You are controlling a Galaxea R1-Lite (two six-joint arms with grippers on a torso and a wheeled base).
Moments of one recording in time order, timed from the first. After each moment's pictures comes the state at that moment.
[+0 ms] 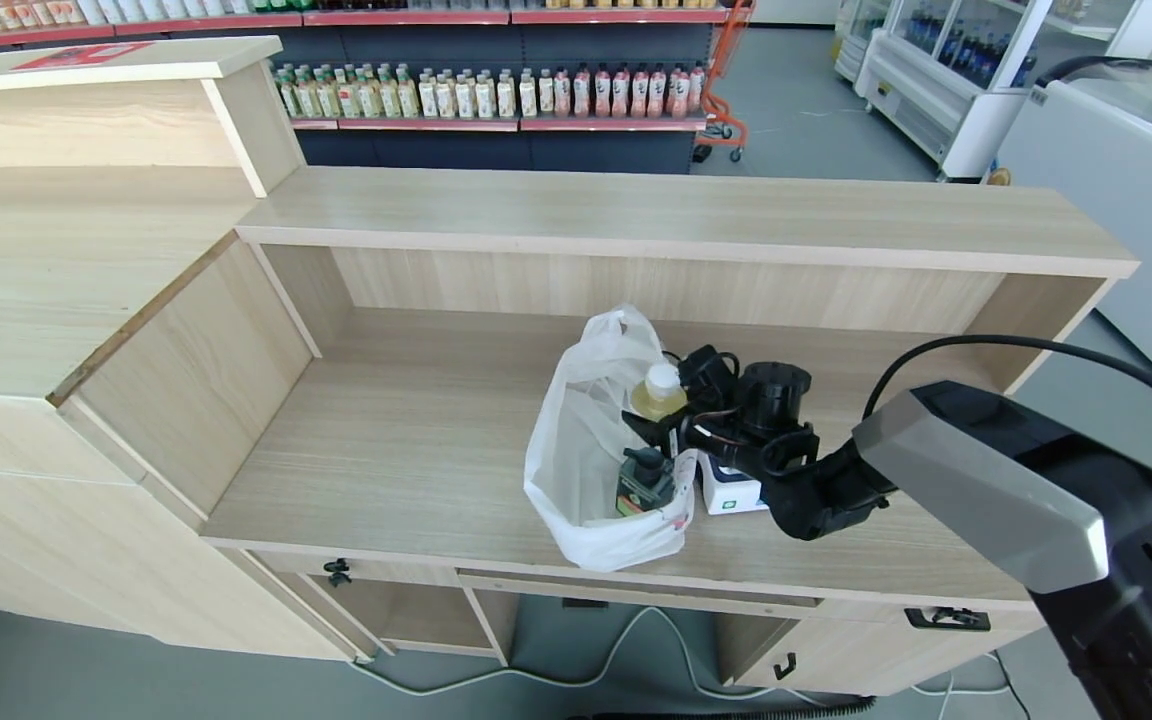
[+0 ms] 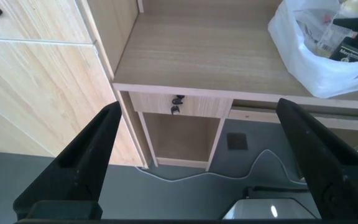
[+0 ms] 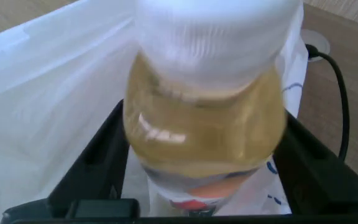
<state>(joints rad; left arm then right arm) 0.00 0.00 0.00 0.00 0.00 0.01 0.37 2.55 -1.45 -1.03 0.29 -0.18</state>
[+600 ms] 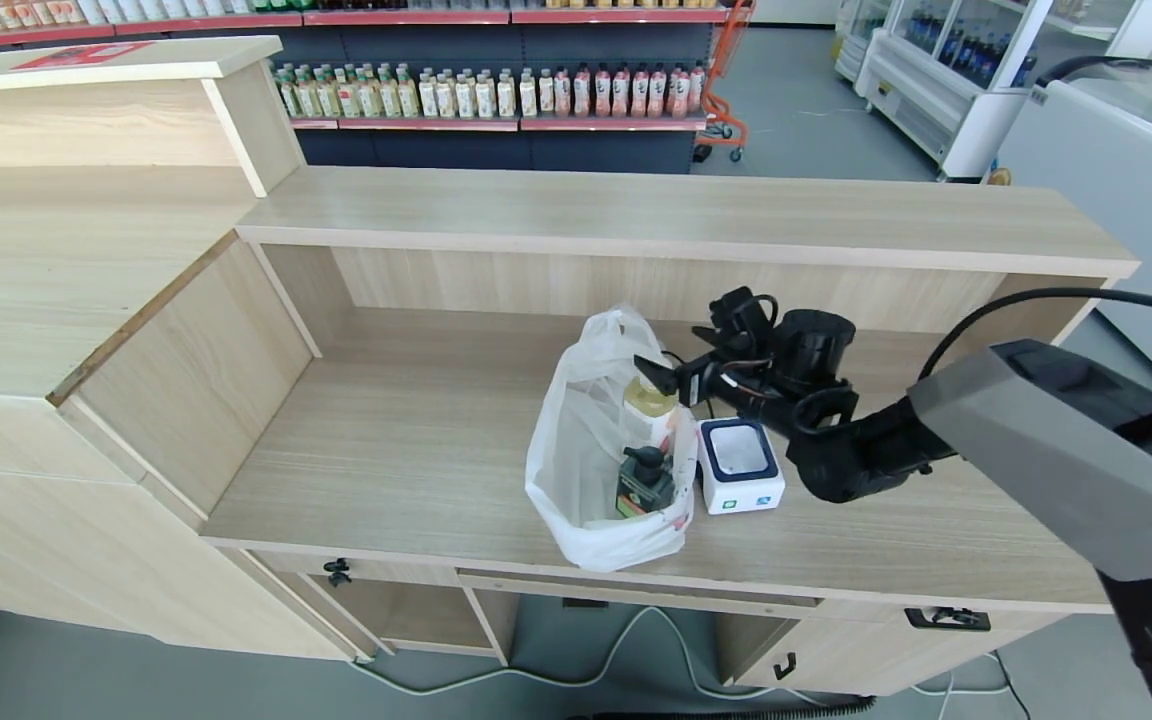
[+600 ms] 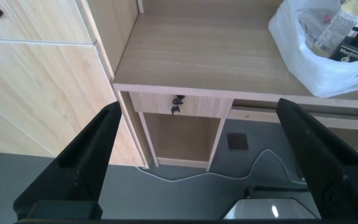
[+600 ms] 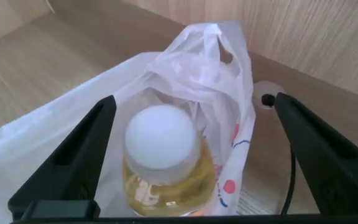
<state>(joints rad) 0.00 0.00 0.00 0.00 0.00 0.01 0.34 2.39 -1.43 -1.03 0.29 -0.14</state>
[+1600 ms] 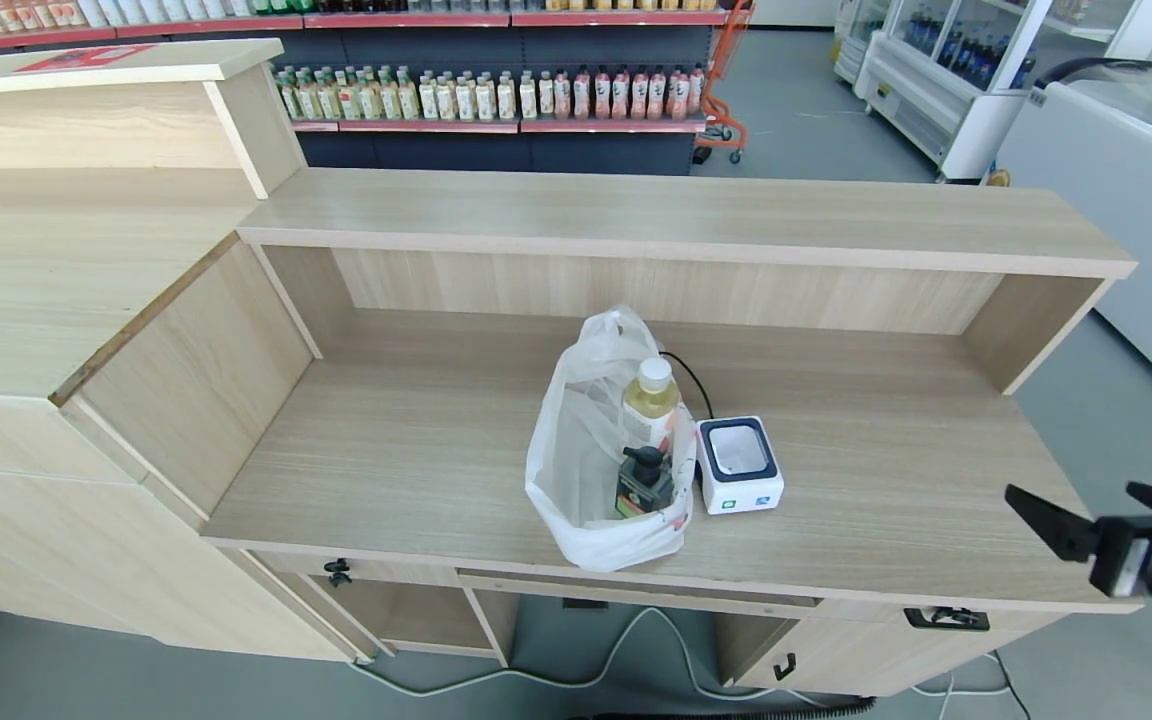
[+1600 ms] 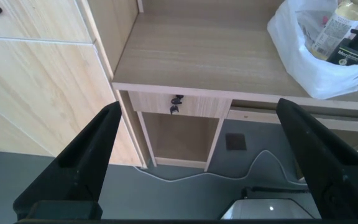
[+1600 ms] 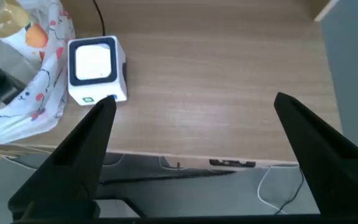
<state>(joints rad) 0.00 0.00 0.00 0.00 0.00 0.00 -0.06 1.26 -0.15 -0.91 0.03 -0.07</state>
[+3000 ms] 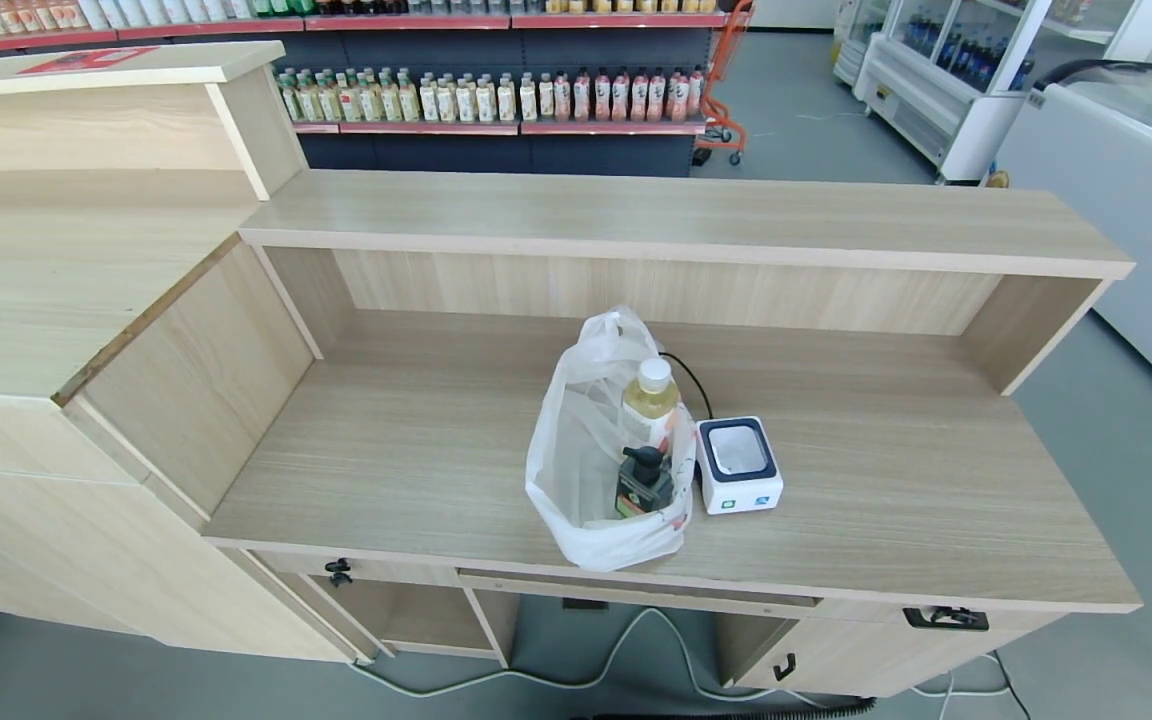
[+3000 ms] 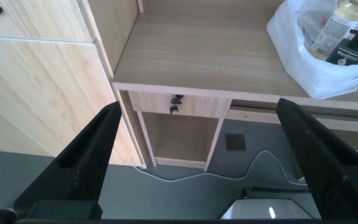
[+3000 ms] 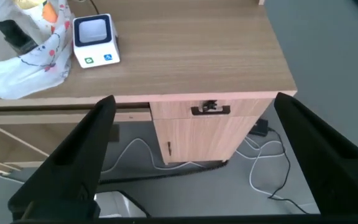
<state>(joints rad) 0.00 0.00 0.00 0.00 0.00 0.00 0.00 0.01 -0.01 0.05 -0.13 -0.01</state>
